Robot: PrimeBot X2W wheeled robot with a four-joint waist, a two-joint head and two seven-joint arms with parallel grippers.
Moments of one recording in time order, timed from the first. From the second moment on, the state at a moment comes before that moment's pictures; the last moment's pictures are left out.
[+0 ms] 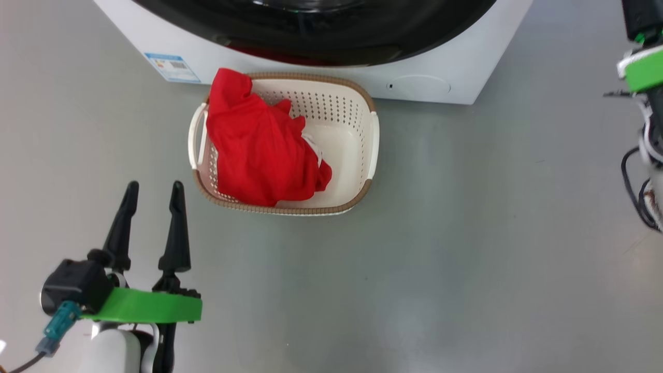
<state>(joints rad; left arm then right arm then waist) -0.25 0.03 -0.06 0.12 -0.26 -0.13 -0.25 -0.89 -0.44 0.22 0.39 1.16 0.13 -0.06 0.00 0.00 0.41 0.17</state>
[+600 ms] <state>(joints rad) -0.30 0.03 -0.07 0.12 -0.29 -0.13 -0.25 -1.15 -0.46 0.20 0.56 1.53 0.13 0.26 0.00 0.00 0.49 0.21</state>
